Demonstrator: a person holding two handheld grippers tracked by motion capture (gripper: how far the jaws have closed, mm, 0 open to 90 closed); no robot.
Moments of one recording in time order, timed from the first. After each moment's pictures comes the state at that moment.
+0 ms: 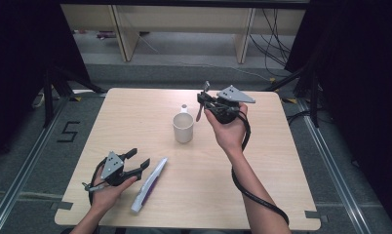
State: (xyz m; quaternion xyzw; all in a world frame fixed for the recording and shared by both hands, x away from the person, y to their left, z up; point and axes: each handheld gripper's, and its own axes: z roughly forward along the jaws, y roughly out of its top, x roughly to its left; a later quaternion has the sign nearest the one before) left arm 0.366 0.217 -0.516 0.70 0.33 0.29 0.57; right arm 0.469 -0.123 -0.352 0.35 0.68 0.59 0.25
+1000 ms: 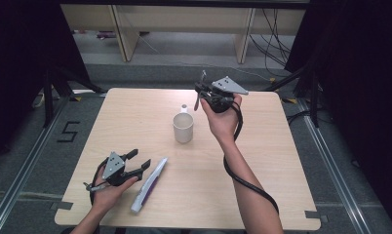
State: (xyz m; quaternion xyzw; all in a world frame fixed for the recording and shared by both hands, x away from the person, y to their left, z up) left arm 0.369 0.216 -0.520 0.70 0.33 0.29 0.56; right arm 0.504 -0.110 -0.352 0.35 0.66 0.60 0.28
